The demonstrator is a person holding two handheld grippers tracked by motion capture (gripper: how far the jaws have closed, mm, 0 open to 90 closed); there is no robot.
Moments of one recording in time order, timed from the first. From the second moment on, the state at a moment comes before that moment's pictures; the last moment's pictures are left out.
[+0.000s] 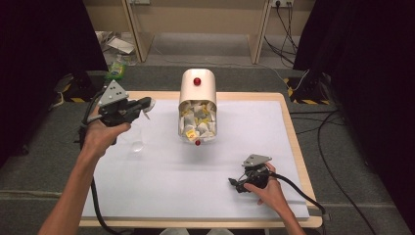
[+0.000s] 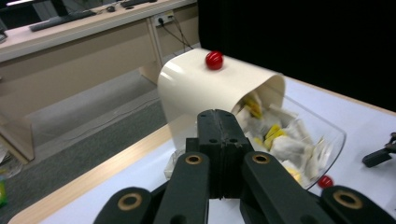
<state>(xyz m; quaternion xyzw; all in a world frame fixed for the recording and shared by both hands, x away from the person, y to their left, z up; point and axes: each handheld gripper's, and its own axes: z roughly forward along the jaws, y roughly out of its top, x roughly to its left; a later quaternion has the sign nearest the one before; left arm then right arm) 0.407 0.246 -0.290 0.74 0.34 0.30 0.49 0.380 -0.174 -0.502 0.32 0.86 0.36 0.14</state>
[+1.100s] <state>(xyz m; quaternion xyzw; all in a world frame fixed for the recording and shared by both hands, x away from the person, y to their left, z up) 0.422 0.307 -0.363 0.73 0.43 0.28 0.46 0.380 -0.174 -0.503 0.32 0.86 0.36 0.15</state>
